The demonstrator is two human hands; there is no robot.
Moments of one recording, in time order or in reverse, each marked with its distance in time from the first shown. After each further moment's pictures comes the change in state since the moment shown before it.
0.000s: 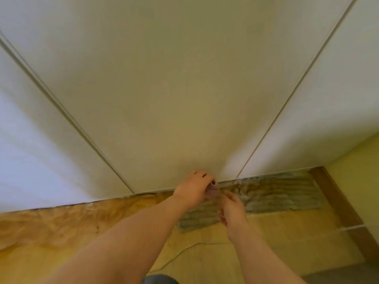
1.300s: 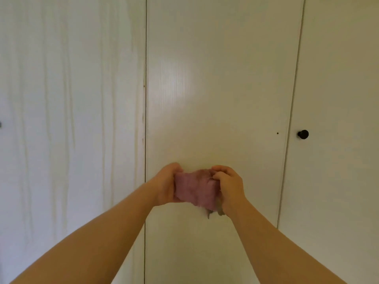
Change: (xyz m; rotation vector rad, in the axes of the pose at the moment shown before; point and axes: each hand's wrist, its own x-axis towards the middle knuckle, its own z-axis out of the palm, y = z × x) left_hand -0.284 0.236 -0.759 -1.424 0.538 -0.146; right_hand -0.600 -0.566 0.005 0.330 -0.392 -0.956
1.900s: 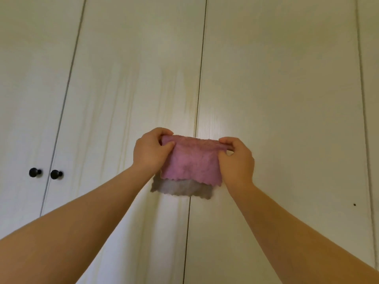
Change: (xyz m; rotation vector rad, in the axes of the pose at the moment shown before) left_hand -0.033 0.172 -0.094 0.700 0.808 1.061; right_hand 0.022 -0.113 0.151 -0.271 -0.114 -0.767
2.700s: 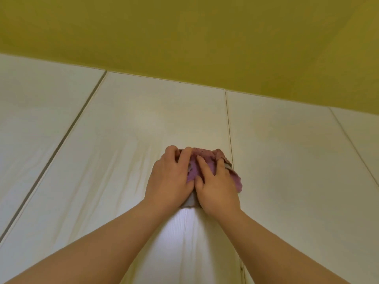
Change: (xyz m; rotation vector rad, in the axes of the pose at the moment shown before) left_hand 0.191 -0.017 -0.029 0.269 0.194 0.670; right_hand 0.132 -0.083 0.163 -0.914 -0.002 -0.428
